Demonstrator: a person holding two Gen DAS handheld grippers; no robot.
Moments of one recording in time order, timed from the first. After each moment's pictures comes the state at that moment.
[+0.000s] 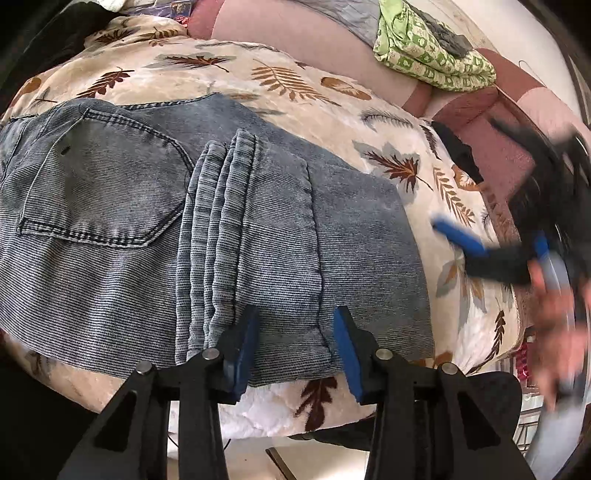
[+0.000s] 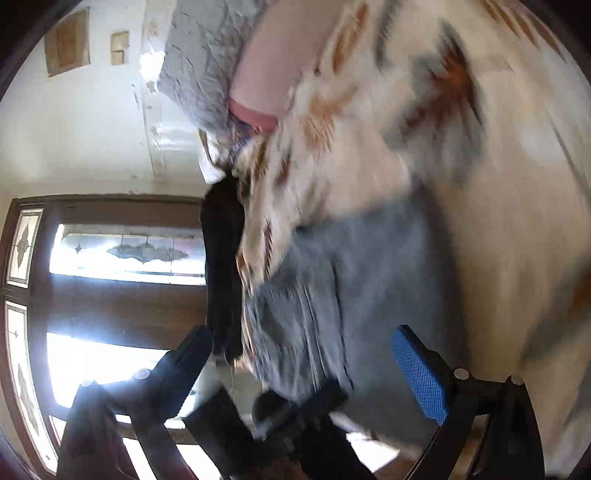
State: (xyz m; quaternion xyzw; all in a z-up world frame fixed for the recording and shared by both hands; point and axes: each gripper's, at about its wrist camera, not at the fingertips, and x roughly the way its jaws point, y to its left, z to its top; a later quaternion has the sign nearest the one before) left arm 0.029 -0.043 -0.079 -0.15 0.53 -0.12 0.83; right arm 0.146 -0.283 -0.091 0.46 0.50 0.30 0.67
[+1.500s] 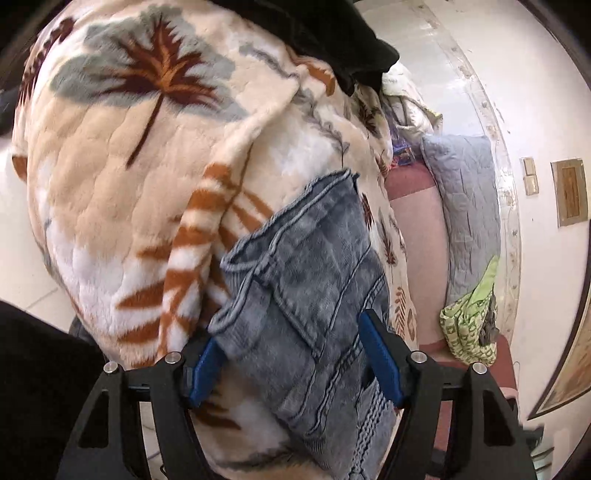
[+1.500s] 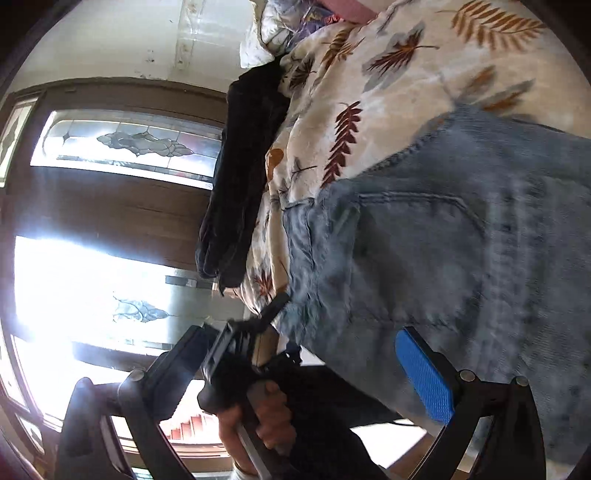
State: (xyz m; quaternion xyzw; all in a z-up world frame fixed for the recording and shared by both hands) left arm -0.018 0.250 -0.112 -0.55 0.33 0.07 0.76; right arm 0.124 -0.043 -0.069 0.31 0.58 0.40 0.64
